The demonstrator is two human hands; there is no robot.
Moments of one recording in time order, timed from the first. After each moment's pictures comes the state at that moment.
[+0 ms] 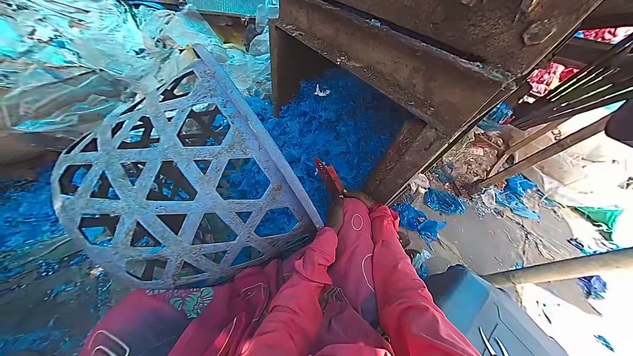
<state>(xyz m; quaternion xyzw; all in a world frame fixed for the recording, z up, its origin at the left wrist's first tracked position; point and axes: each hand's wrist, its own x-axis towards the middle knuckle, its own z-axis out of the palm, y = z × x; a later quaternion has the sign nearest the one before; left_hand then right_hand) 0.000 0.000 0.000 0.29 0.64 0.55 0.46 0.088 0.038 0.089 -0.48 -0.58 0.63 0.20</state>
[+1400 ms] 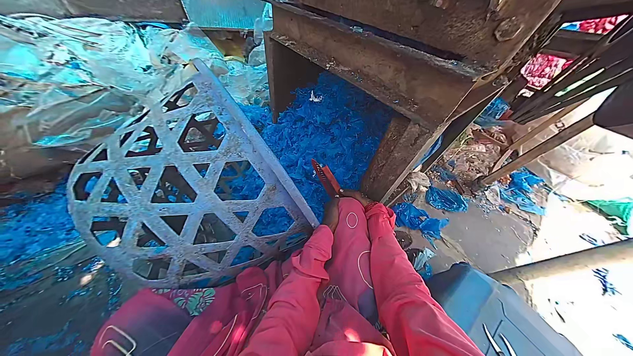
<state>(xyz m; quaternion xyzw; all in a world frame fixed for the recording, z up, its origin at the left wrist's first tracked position) 0.004 0.003 -0.010 0.26 0.62 0.58 0.46 0.091 0.103 0.005 -0.29 -0.63 0.71 0.13</state>
